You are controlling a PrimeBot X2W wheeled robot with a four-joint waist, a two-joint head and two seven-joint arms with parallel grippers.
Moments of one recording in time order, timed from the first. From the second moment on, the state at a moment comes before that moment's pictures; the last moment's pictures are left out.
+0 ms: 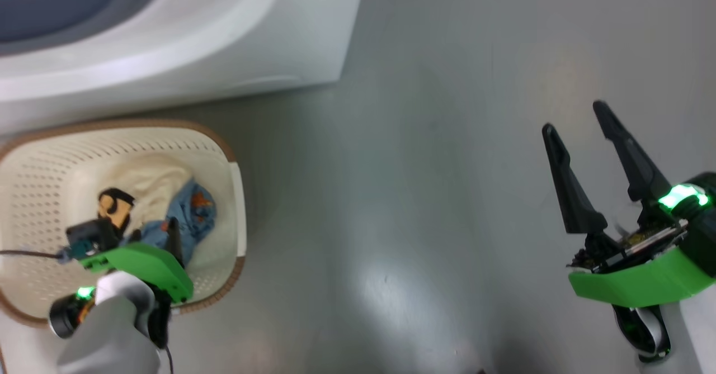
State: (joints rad) left arm -0.71 0.10 -0.21 1.18 -0.53 -0.08 -0.17; right arm -0.25 -0.28 0.13 -0.17 0.32 0.13 -0.26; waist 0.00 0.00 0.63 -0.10
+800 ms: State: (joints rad) left arm -0.95 0.19 -0.17 1.27 -0.56 0.00 -0.15; right arm -0.35 -0.28 0.15 -0.23 0.33 0.13 -0.26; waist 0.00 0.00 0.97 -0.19
